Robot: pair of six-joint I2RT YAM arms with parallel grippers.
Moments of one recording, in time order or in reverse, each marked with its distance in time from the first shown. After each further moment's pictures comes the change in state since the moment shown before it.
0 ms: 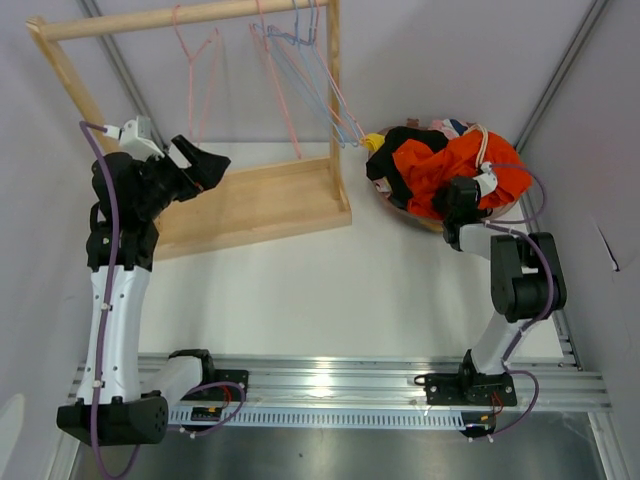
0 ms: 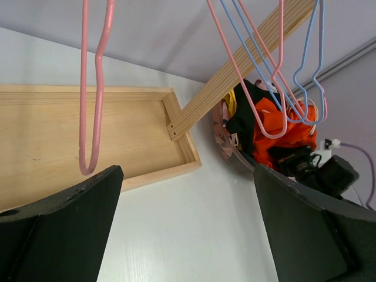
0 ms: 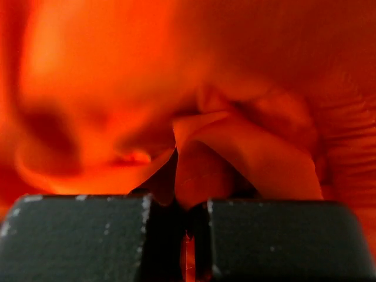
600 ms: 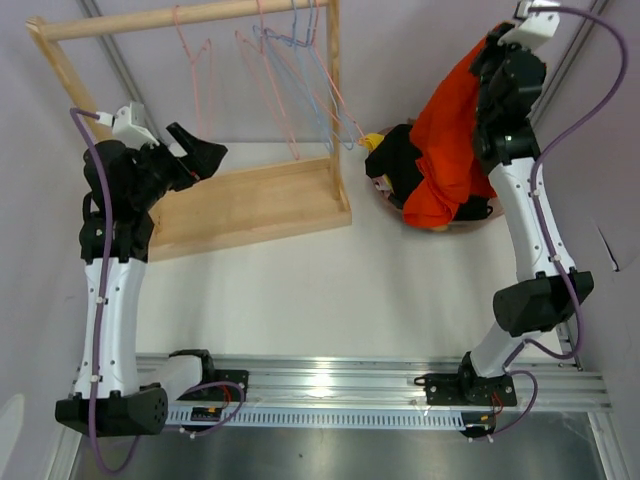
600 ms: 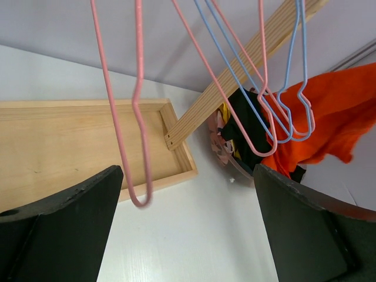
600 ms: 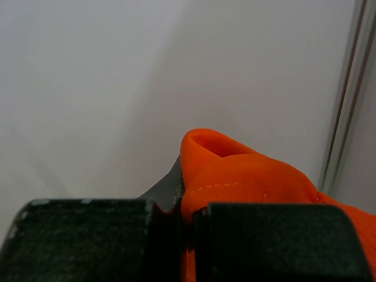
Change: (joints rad) left arm 0.000 0.056 0.112 -0.041 -0.002 0.008; right arm 0.080 -0.040 1.099 -0.374 0.084 -0.668
